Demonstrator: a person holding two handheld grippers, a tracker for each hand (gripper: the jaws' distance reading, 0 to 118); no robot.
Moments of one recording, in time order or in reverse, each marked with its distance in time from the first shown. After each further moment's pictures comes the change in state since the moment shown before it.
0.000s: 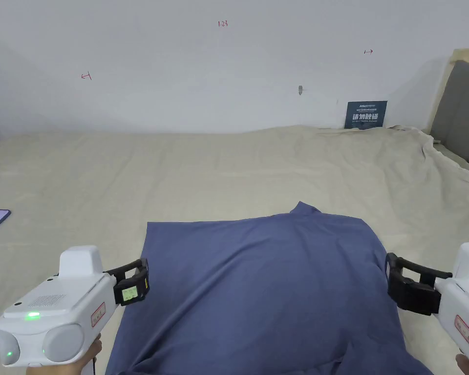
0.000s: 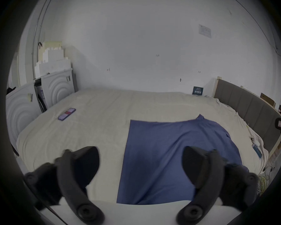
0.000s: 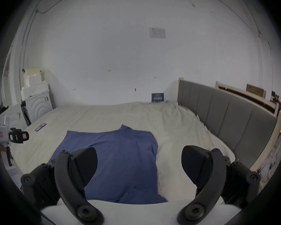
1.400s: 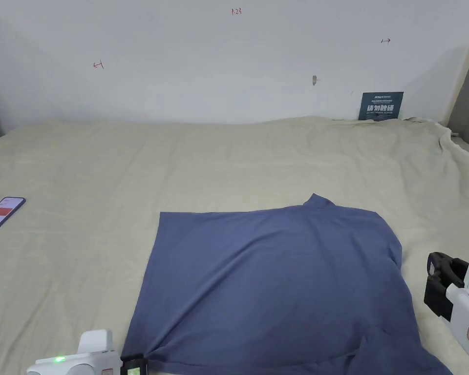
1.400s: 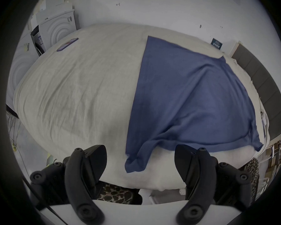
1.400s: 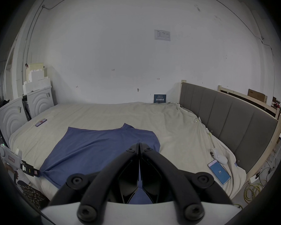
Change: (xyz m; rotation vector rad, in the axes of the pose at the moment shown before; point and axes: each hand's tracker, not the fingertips) left arm -0.054 -0.138 -0.045 -0.615 0.051 0.093; right arm -0.013 -0.016 0.003 -0.011 0.021 0.015
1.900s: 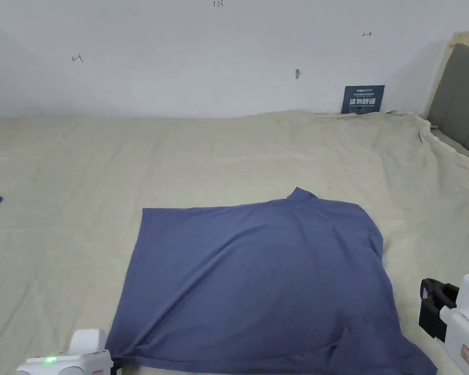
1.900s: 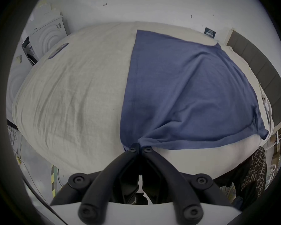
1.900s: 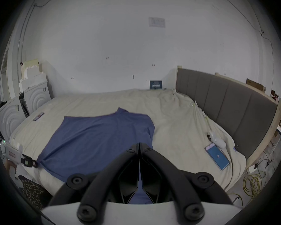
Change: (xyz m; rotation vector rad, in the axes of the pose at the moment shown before) left arm 0.009 0.000 -0.004 0.018 -0.013 -0.086; right arm 0.030 -0.040 0.000 -0.146 -0.020 -0.042
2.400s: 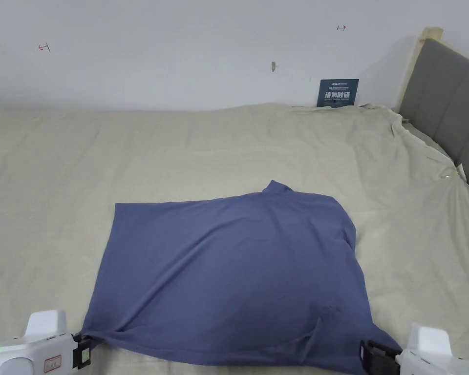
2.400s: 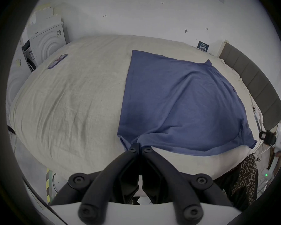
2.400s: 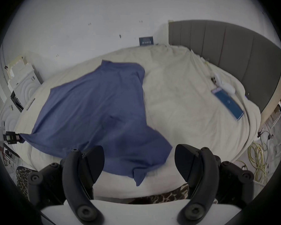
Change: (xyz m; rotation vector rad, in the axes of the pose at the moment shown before) left arm 0.001 0.023 0.031 0.091 -0.067 0.015; right arm 0.033 -0.107 -0.065 -0.352 -0.009 -0.130
